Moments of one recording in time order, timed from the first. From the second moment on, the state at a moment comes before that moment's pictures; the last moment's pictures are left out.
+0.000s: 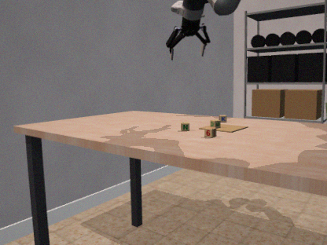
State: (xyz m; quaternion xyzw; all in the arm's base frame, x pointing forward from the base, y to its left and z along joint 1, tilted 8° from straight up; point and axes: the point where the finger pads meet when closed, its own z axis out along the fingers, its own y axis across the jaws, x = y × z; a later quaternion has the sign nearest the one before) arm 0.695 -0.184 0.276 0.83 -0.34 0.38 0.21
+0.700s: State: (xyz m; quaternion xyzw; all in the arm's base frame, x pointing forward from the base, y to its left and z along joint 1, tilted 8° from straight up) arm 0.647 -0.181 0.358 0.82 -0.47 0.25 0.20
